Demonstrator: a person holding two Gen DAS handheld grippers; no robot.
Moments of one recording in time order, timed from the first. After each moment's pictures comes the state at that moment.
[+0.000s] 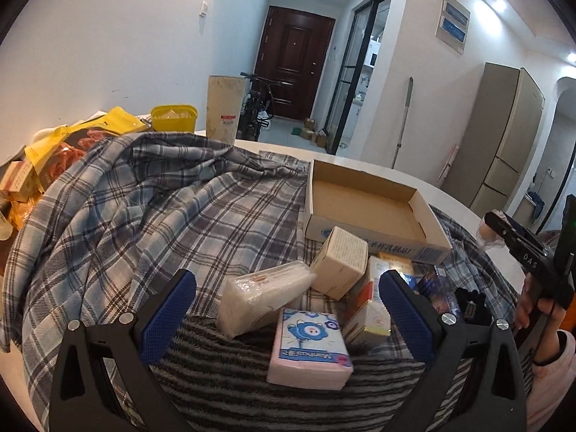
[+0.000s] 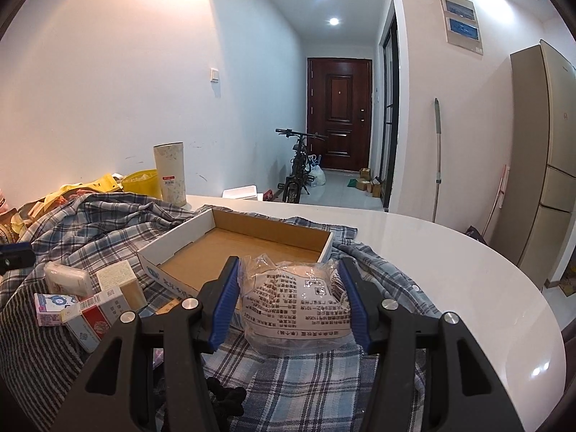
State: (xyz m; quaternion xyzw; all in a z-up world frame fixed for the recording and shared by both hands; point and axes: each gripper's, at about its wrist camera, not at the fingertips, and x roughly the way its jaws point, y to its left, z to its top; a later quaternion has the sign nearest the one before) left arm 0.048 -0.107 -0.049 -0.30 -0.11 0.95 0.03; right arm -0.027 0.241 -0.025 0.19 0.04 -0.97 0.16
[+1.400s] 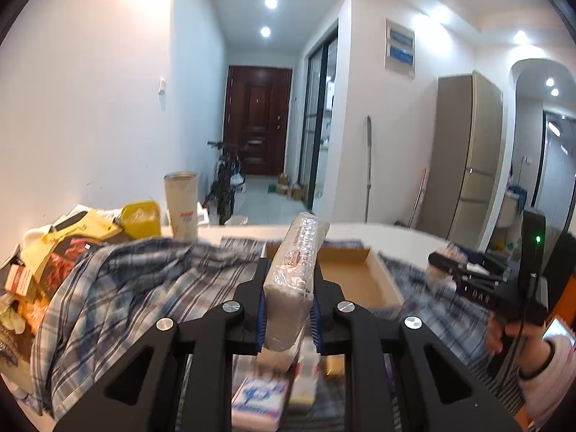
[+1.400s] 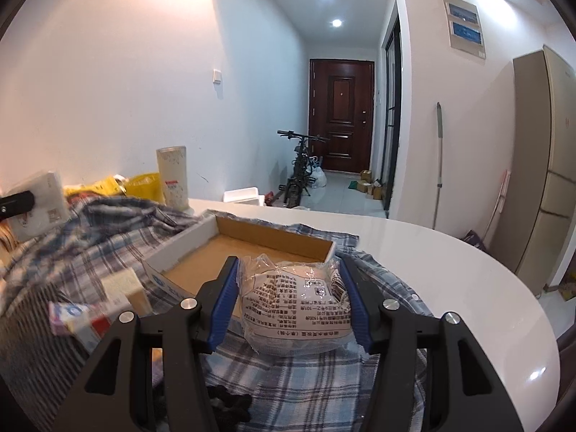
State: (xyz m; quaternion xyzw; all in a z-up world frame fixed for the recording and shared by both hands) left arm 0.057 -0.050 0.047 -0.18 -0.04 0.98 0.06; right arm -0.026 0.239 -0.004 0.19 0.04 -0.97 0.16
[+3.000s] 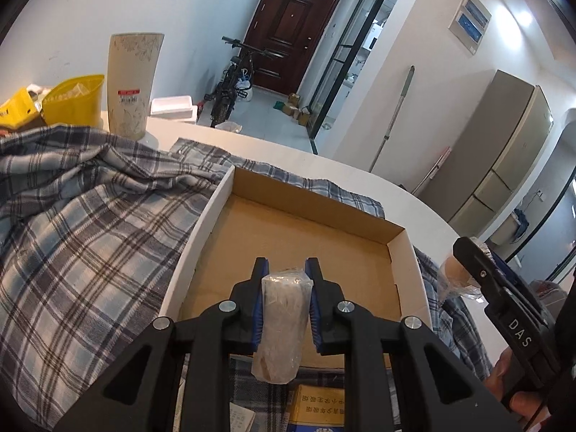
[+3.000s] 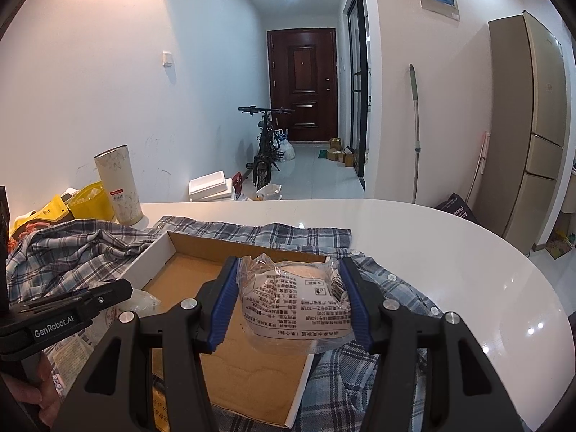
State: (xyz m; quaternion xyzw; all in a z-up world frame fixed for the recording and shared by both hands) left arm -0.139 -0.020 -0.059 -0.36 -0.18 0.92 0.06; right arm -0.130 0.214 -0.017 0.25 0.00 -0.96 0.08
